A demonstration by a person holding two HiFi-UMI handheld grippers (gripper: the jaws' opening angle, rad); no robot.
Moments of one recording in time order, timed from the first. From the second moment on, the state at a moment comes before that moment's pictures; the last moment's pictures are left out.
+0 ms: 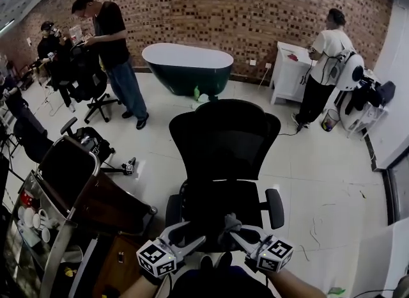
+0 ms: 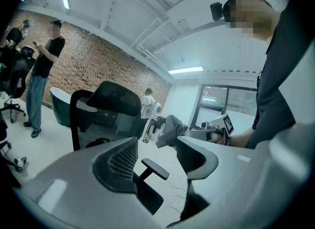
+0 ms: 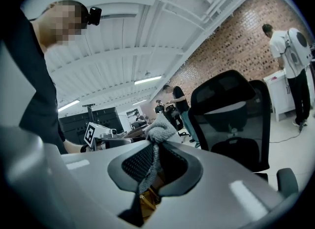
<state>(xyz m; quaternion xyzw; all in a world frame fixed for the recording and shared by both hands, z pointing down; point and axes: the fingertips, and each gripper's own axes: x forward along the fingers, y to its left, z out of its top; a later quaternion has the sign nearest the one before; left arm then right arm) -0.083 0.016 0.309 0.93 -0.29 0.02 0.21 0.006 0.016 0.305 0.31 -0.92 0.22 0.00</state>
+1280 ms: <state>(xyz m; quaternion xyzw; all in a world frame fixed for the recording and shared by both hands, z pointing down) -0.107 -0.177 0.606 0.84 -0.41 0.04 0.34 -0.113 -0.260 0.790 0.23 -0.86 0.33 0.31</state>
